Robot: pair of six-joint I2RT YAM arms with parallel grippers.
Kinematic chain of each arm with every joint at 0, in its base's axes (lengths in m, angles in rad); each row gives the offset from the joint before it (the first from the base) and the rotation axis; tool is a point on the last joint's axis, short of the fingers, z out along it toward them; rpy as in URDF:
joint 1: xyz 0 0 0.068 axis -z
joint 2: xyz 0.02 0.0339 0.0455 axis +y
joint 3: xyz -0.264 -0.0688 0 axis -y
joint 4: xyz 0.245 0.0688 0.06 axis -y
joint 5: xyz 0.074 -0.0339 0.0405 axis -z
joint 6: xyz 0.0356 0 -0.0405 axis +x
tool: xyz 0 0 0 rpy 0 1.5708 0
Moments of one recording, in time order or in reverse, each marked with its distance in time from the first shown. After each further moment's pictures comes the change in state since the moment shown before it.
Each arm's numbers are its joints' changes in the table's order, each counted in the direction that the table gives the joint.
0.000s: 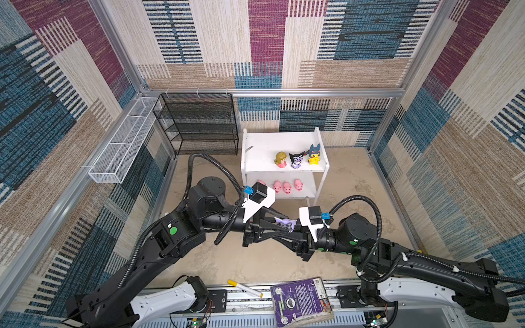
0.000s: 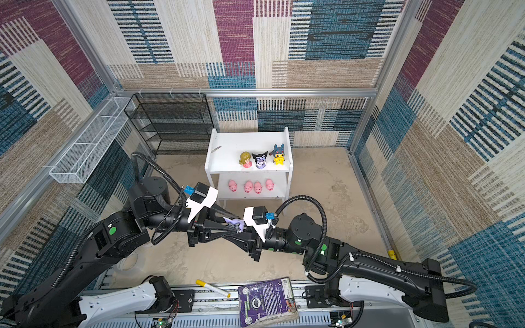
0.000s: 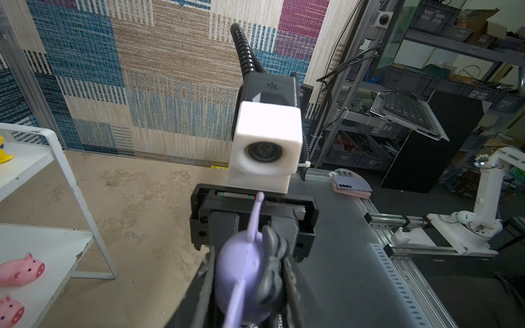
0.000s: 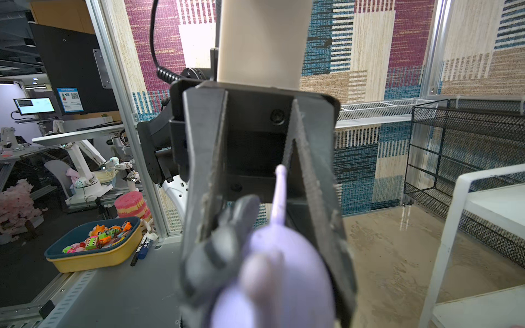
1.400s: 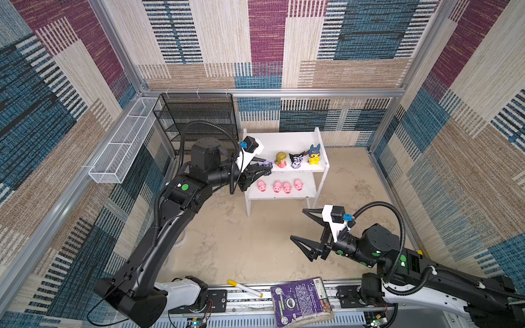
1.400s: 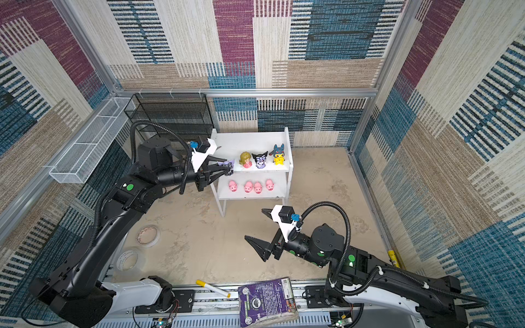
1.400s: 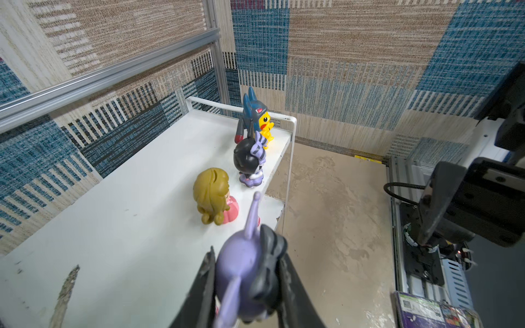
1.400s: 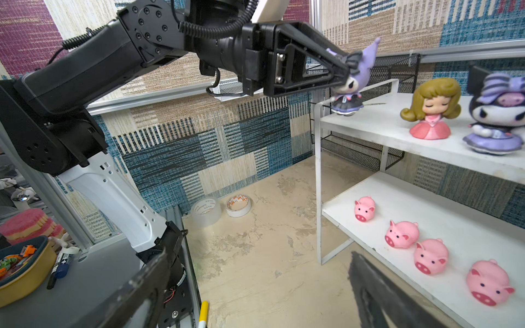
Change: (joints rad) left arm -0.423 0.286 0.233 -0.051 -0.154 0.305; right arm -0.002 -0.280 -0.101 -0.319 0.371 0.027
